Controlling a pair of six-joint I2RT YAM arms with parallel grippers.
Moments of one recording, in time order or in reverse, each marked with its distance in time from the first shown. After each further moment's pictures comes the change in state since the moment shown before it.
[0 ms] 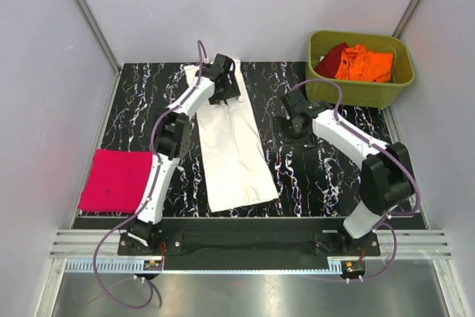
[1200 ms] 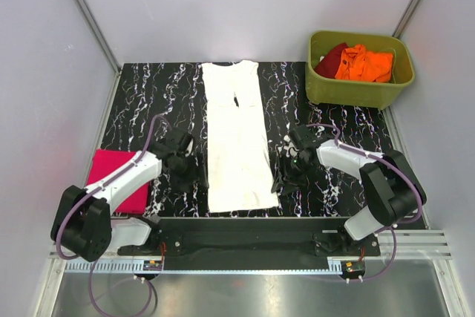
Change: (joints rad) left arm -0.062 -1.309 -1.543 -0.003 0.299 0.050; right arm -0.008 -0.090 -0.461 0.232 -0.539 0.115
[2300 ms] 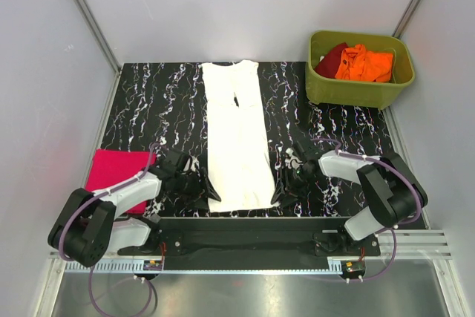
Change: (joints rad) left arm -0.003 -0.053 -0.393 0.404 0.362 -0.311; right arm 0.000 -0.013 -0.176 0.142 -0.152 0.082
